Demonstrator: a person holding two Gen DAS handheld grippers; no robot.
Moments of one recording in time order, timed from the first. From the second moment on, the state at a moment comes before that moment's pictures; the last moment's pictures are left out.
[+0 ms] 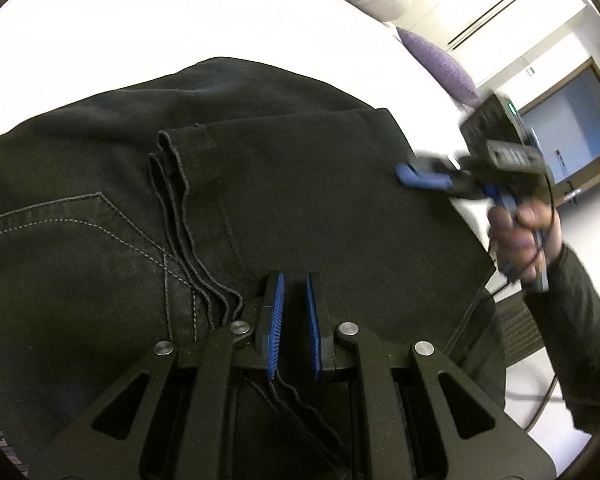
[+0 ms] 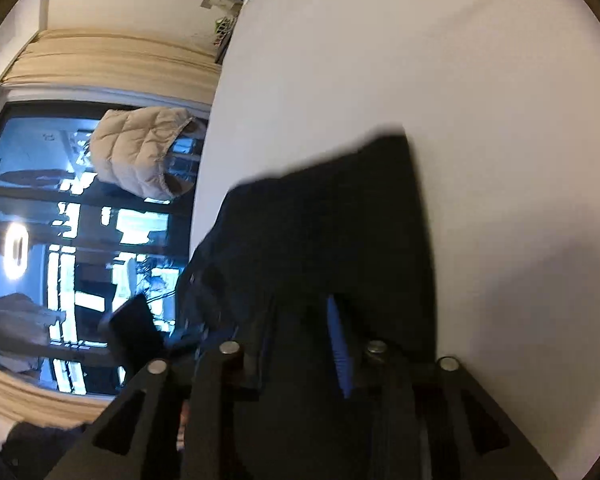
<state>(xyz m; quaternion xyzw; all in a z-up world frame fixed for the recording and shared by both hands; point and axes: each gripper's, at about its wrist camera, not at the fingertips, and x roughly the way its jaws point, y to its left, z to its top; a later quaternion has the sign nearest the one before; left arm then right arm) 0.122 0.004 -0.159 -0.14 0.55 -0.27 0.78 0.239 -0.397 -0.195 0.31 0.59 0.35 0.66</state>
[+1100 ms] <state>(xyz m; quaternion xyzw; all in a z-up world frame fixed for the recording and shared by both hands) -0.076 0.207 -0.090 -0.36 0.40 -0.13 0.84 0.149 -0.330 -0.135 0.39 0.46 0.37 0.71</state>
